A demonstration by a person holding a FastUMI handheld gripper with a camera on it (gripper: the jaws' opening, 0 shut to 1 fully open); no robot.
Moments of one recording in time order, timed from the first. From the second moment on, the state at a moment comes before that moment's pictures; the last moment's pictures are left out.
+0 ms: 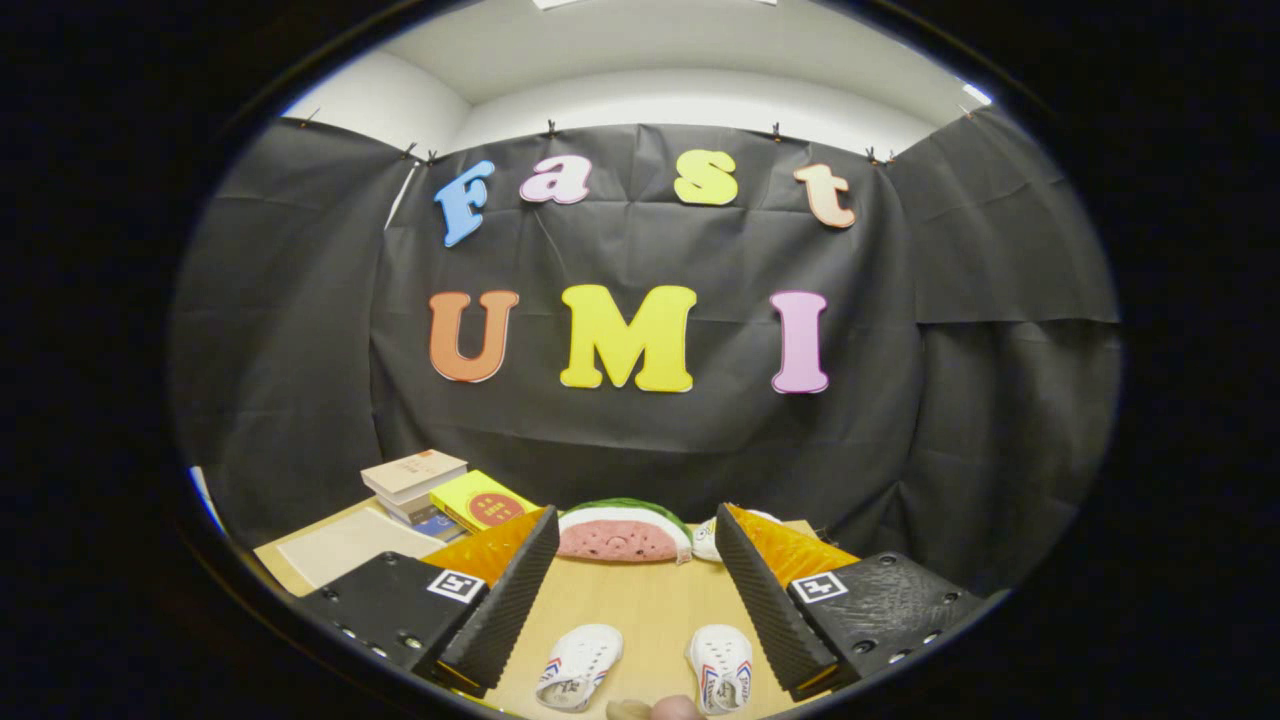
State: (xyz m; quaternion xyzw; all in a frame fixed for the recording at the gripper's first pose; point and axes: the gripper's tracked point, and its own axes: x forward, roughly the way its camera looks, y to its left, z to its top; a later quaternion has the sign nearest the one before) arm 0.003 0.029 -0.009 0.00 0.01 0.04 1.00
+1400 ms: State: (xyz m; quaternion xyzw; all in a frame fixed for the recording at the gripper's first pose) arm 0.001 0.279 -0.216 0.14 0.30 0.30 0.89
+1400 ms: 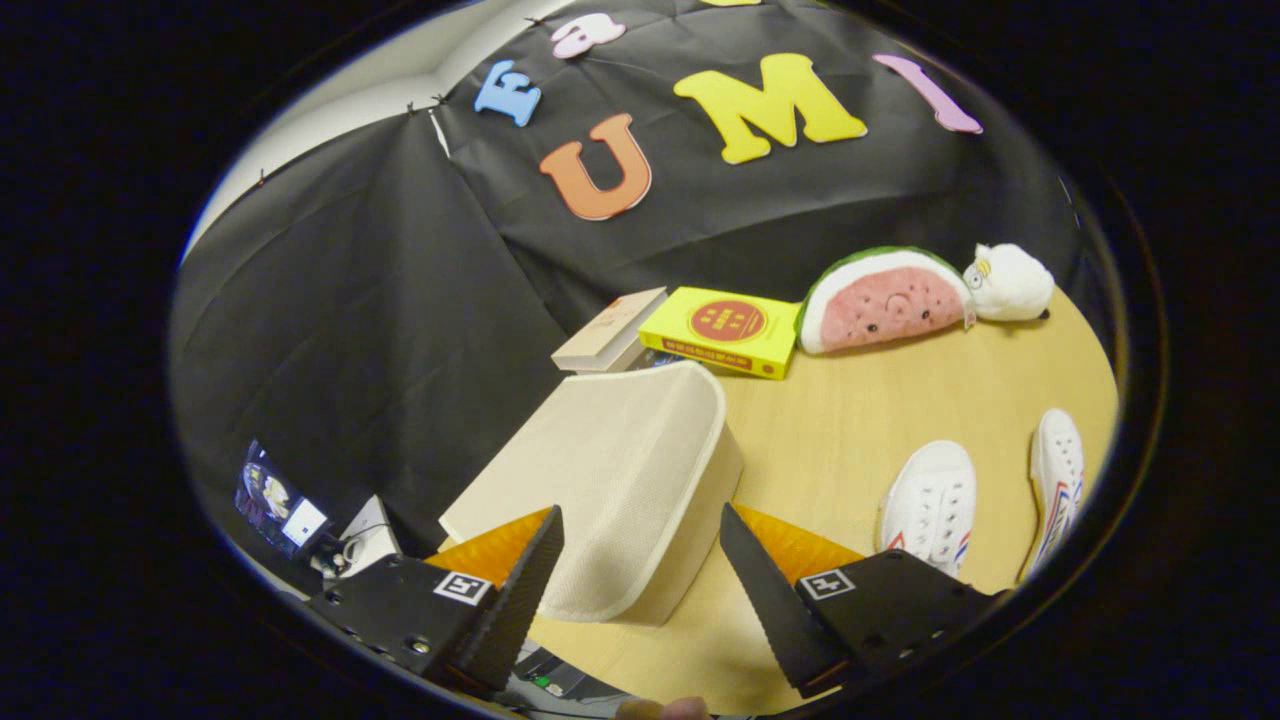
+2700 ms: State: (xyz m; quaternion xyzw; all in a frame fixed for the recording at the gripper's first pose) arm 0.002 0.297 -0.215 0.30 0.43 0.28 0.81
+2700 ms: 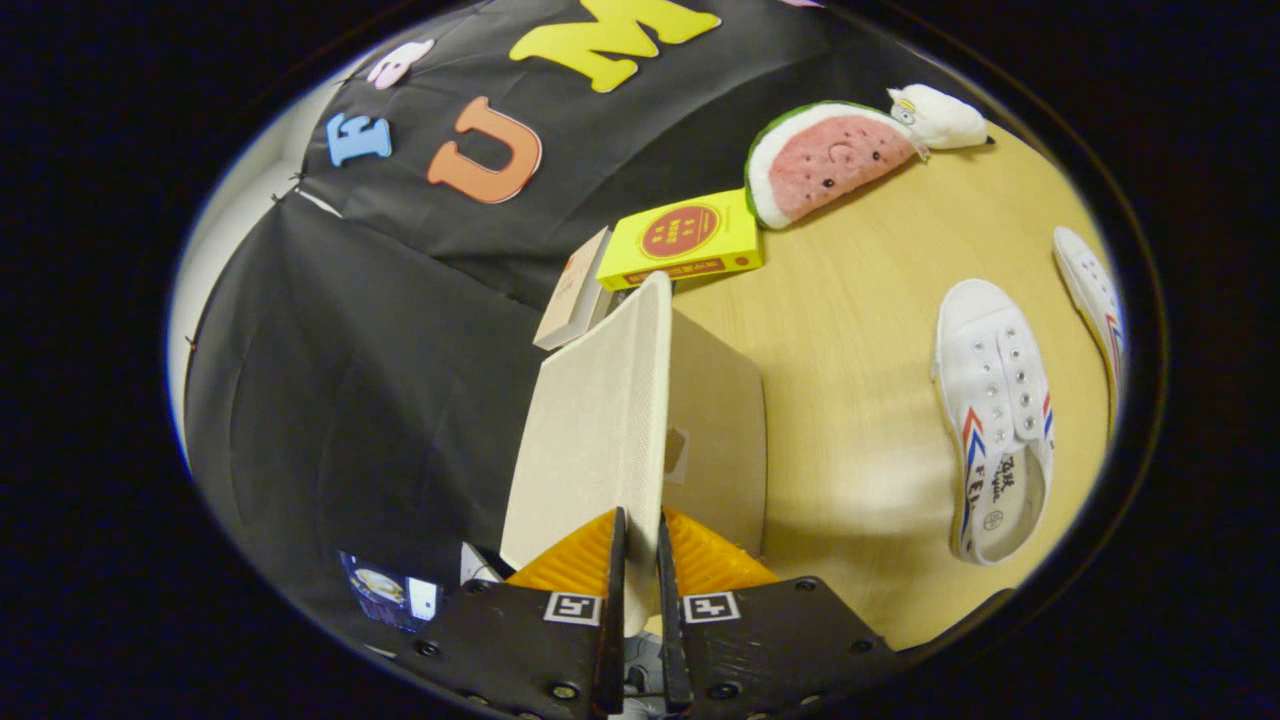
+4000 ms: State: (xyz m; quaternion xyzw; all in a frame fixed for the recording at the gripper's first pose) arm -0.045 0.524 -0.019 0.03 0.23 0.41 0.88
